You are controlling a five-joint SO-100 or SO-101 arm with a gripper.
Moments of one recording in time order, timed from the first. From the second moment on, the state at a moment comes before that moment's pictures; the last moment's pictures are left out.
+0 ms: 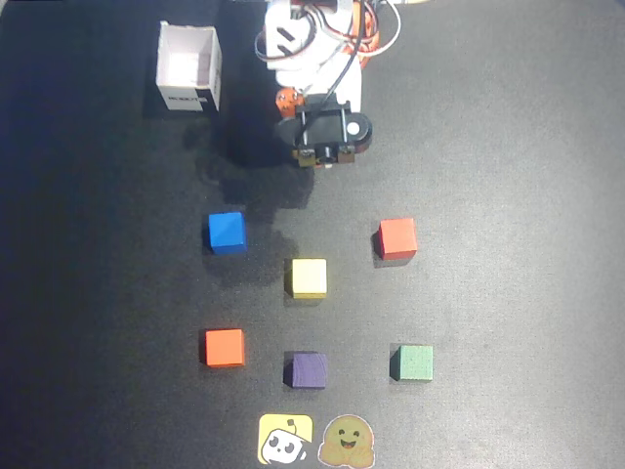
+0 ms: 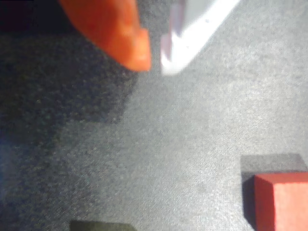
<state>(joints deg) -1.8 176.6 165.0 72.1 84.4</state>
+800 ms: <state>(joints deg) -1.8 172.5 163.7 68.2 85.6</state>
